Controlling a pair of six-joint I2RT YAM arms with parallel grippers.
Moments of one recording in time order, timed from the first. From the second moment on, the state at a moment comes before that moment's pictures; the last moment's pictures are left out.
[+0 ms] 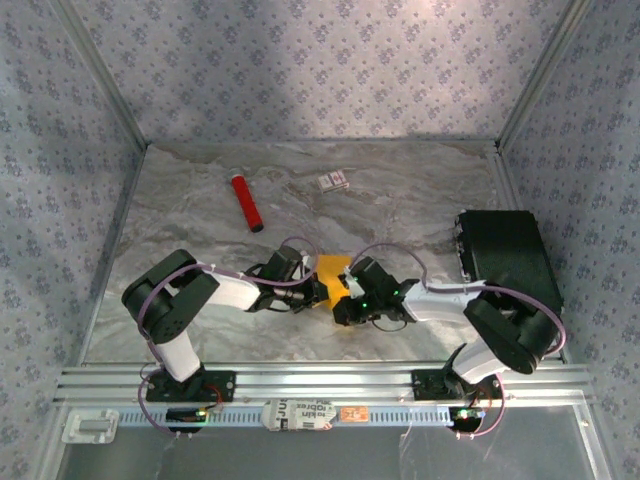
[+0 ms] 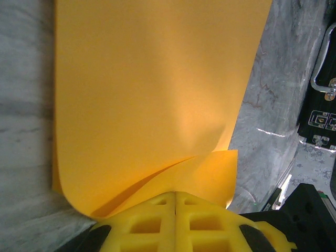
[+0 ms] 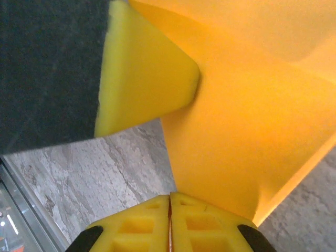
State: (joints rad) left arm -0.79 1.73 0.60 0.34 0.47 -1.14; right arm 0.82 1.47 0.52 -0.01 -0.41 0.61
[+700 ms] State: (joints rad) left arm -0.79 1.73 0.60 0.34 0.47 -1.14; right arm 0.79 1.29 0.38 -0.08 -0.42 0.61
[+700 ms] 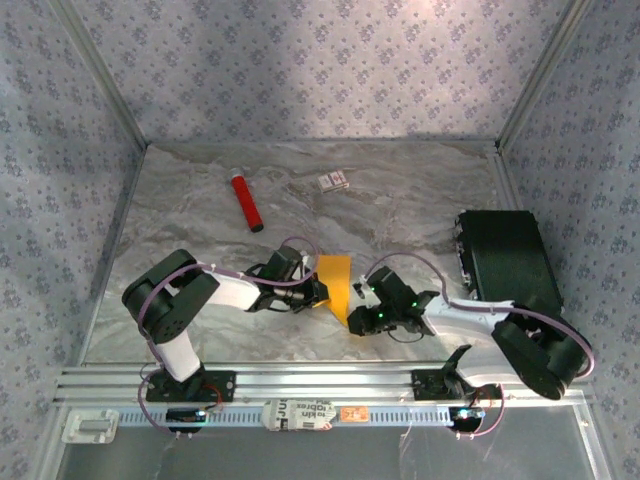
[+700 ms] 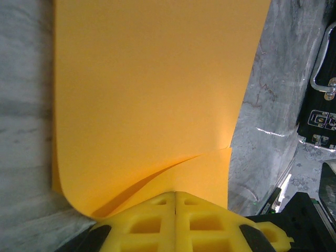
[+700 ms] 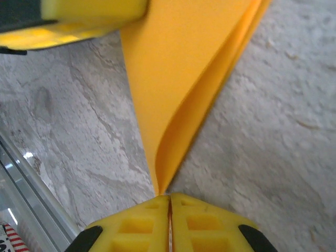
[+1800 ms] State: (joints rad) left arm -0.79 1.72 0.62 0.30 0.47 -1.11; right arm 0.73 1.49 0.52 -0.02 -0.46 0.69
